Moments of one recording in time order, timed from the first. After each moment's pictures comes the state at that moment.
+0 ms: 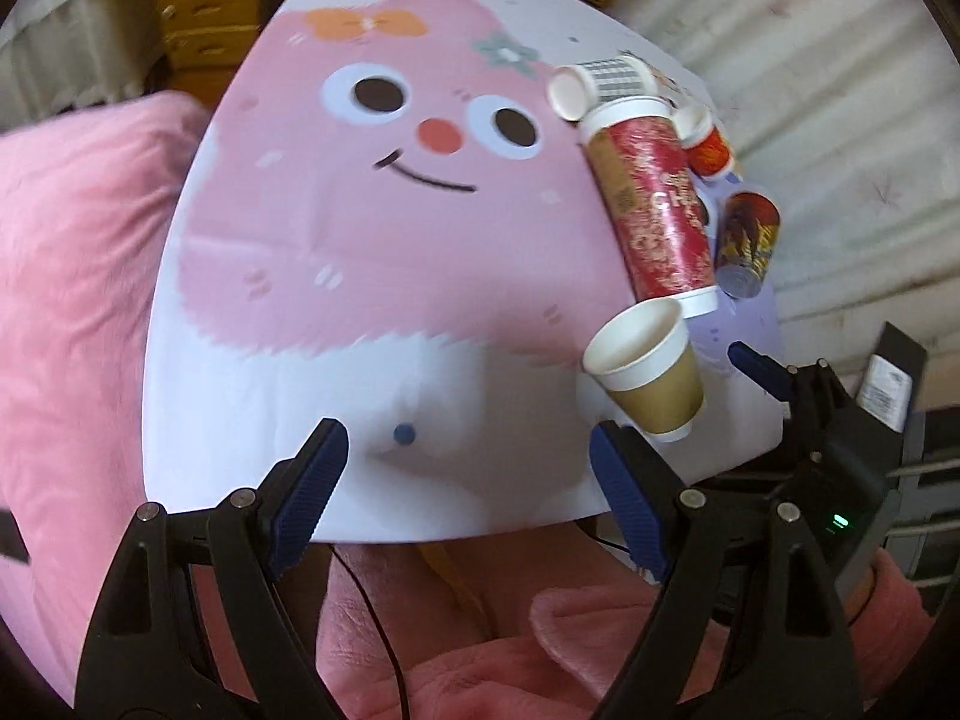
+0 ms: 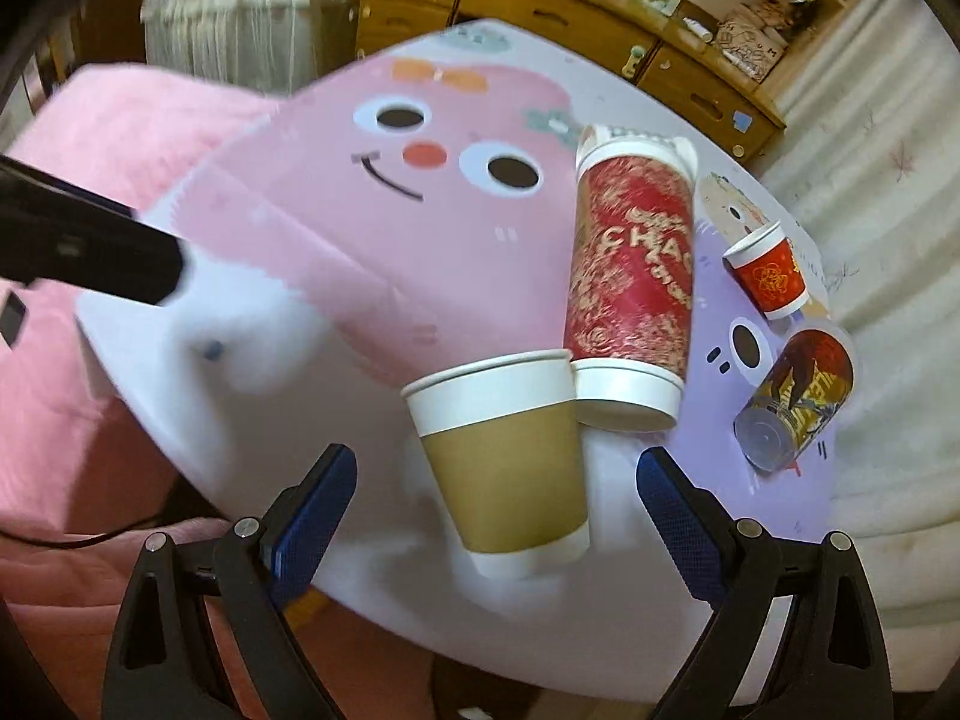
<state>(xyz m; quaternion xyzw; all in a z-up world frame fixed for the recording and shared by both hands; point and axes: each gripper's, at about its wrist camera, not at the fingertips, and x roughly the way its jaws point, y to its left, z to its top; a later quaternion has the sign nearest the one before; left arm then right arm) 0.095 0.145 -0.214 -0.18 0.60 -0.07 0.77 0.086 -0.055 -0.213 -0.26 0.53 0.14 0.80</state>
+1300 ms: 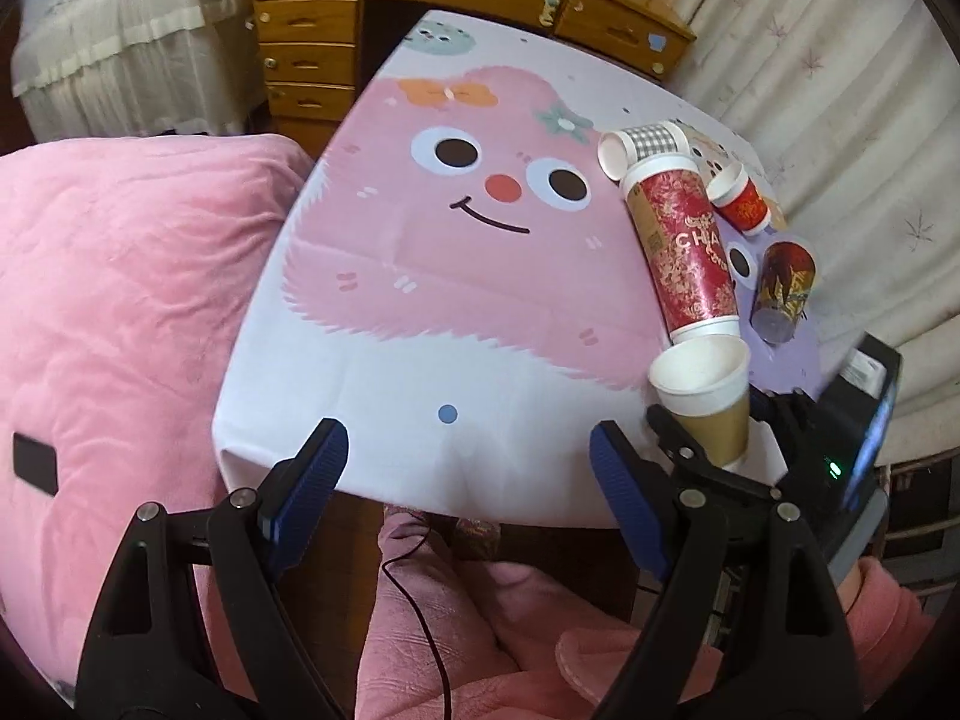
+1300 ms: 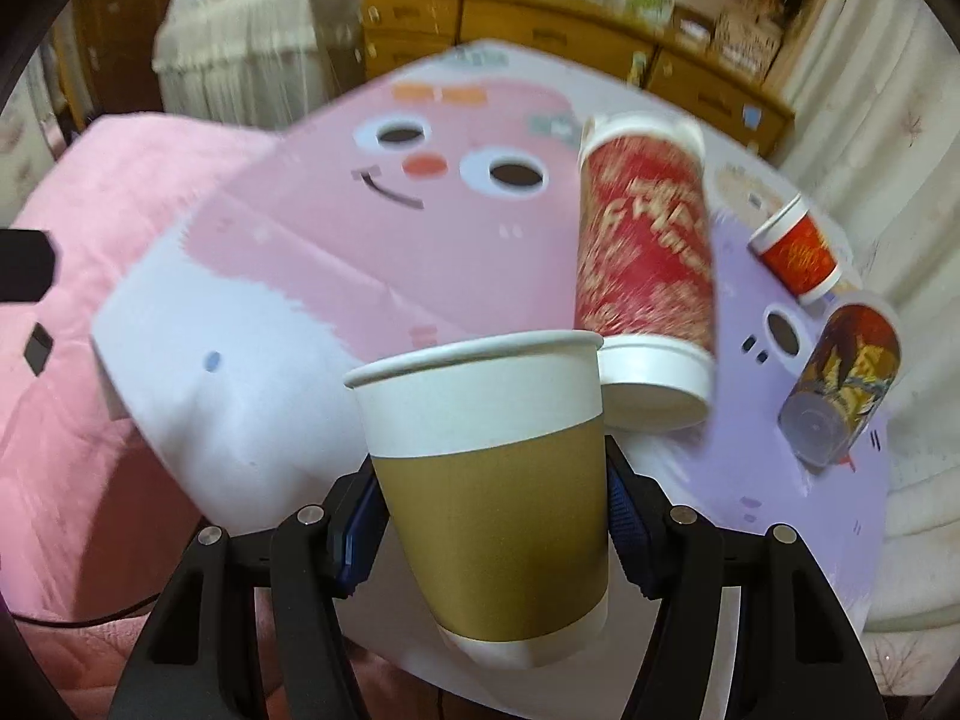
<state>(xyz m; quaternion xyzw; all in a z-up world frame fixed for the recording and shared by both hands) 0.036 0.120 -0.170 -0.16 0.53 0.05 0.83 0.080 -0.103 -0.233 -0.18 0.49 0.18 0.83</state>
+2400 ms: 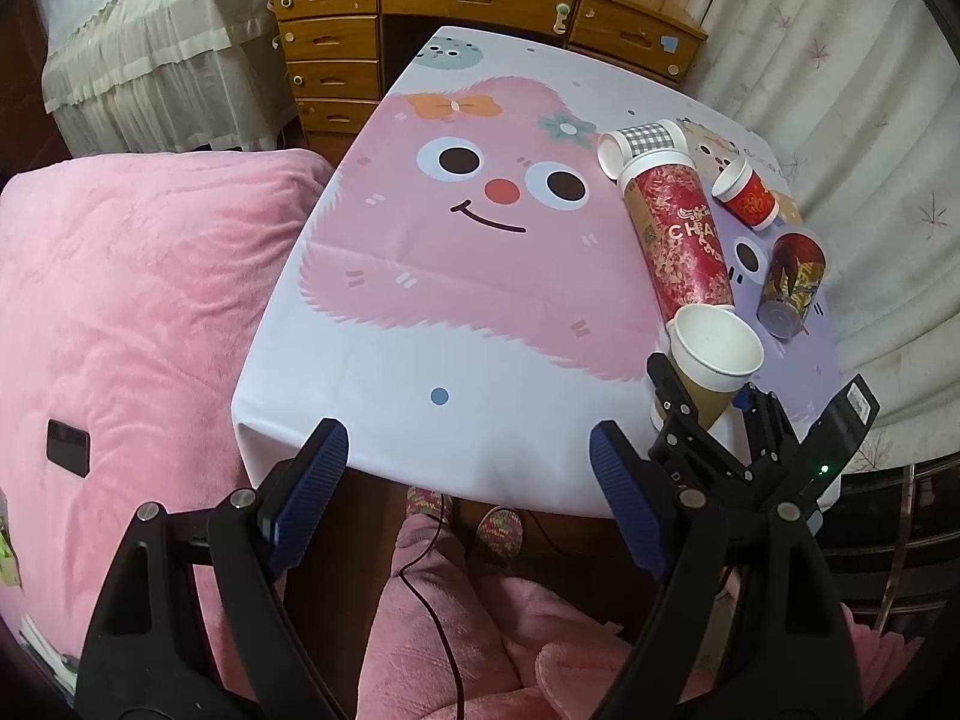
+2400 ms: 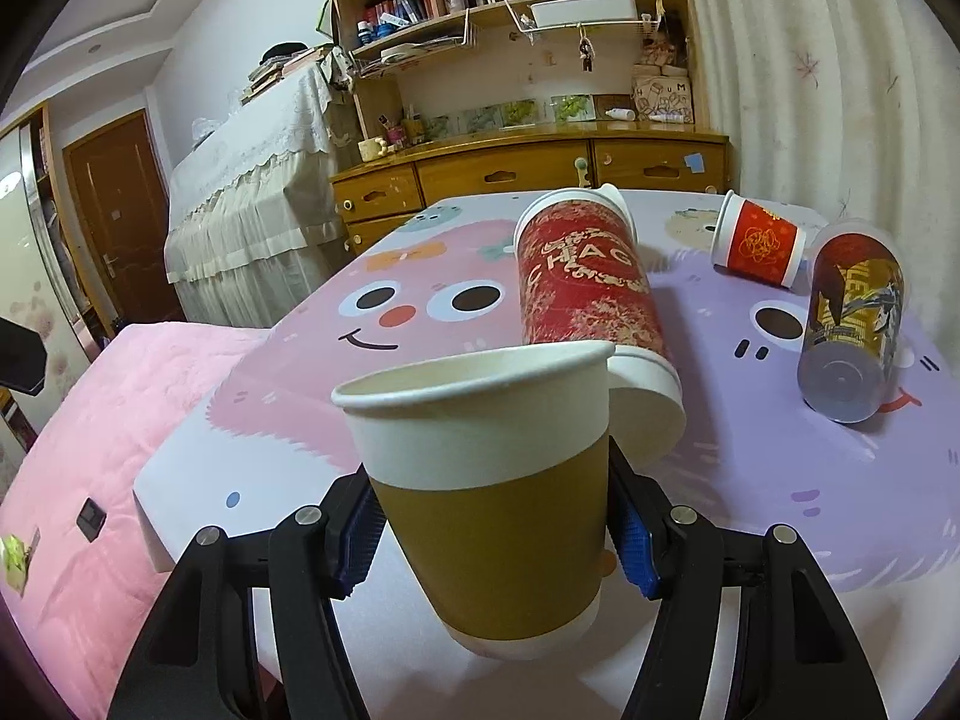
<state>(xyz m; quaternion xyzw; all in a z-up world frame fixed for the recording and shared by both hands) 0.020 0.082 -0.148 -0.12 0.53 0.09 0.83 0.063 -0.168 -0.251 0.02 0.35 0.19 0.92</state>
